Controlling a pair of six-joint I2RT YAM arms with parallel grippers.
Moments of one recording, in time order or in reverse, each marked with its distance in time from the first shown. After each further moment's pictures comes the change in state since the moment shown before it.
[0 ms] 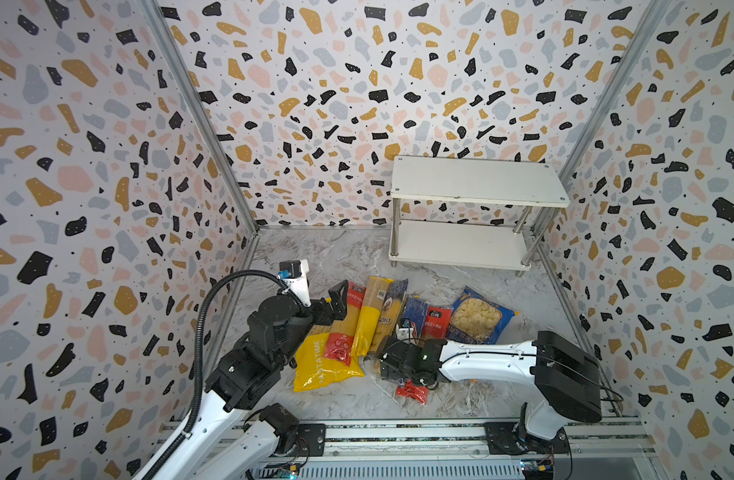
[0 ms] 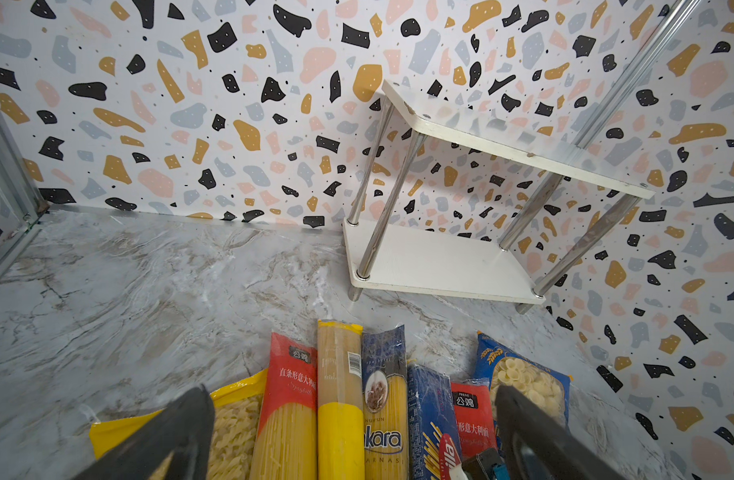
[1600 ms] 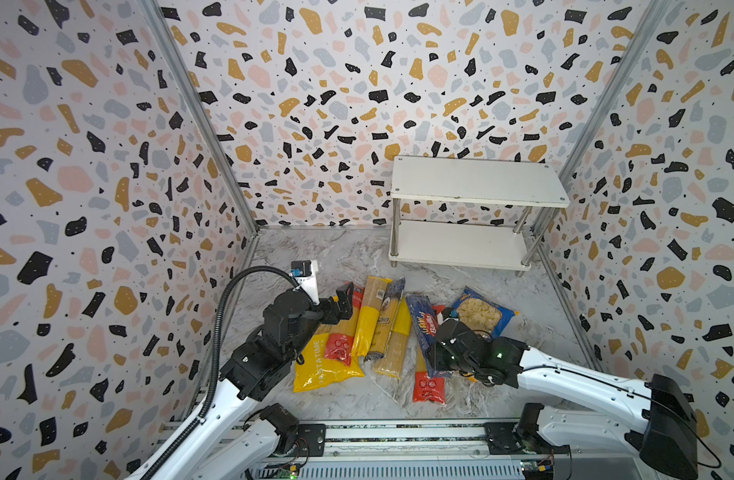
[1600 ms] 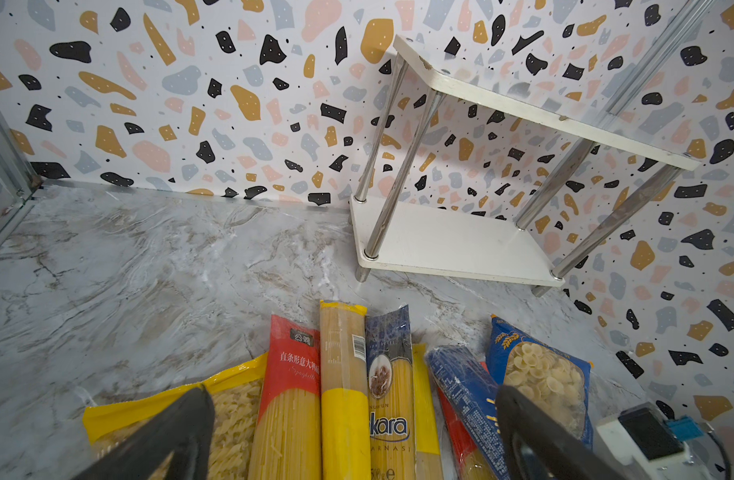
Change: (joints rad) left arm 0.000 0.062 -0.034 0.025 -0.007 -0.009; right arm -0.211 -0.590 -0.273 -0.068 -0.170 -0.169
